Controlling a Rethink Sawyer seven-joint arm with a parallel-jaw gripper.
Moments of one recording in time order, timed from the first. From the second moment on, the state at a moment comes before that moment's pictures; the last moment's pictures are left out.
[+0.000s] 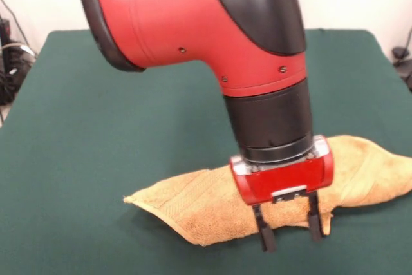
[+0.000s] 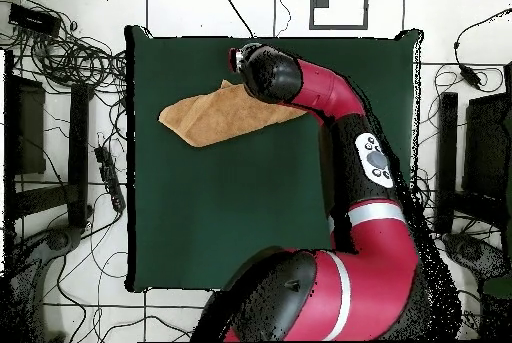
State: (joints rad) arm -0.32 -0.25 0.37 1.05 -0.03 0.48 1.40
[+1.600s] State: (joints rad) arm -0.09 -0.14 0.13 0.85 -0.05 0.88 1.40
